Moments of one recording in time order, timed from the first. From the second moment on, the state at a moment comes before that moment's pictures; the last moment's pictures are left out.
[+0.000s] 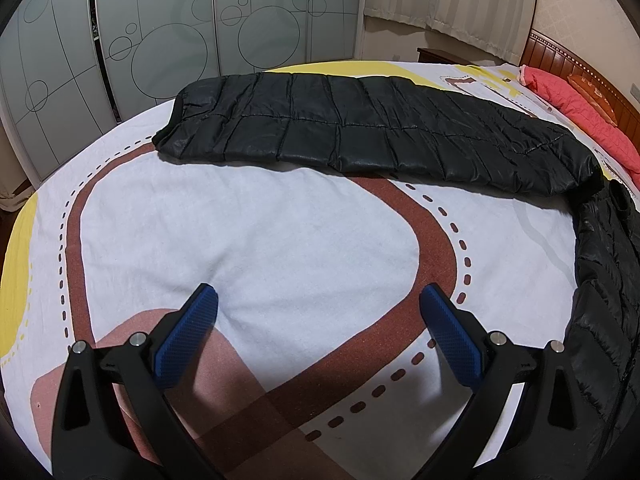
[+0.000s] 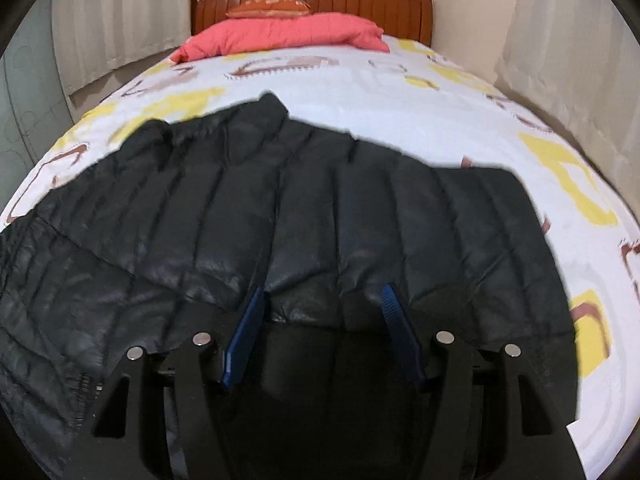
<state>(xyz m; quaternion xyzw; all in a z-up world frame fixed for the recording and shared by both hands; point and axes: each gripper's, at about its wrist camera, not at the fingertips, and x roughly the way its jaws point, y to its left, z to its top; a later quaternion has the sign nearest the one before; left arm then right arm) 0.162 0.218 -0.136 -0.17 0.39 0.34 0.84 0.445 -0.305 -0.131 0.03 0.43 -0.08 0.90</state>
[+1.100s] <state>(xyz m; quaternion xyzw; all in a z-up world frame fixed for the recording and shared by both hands) 0.171 0.317 -0.130 -0.42 0.22 0.26 0.84 0.440 -0.315 -0.139 0.05 0.41 -0.08 0.91</state>
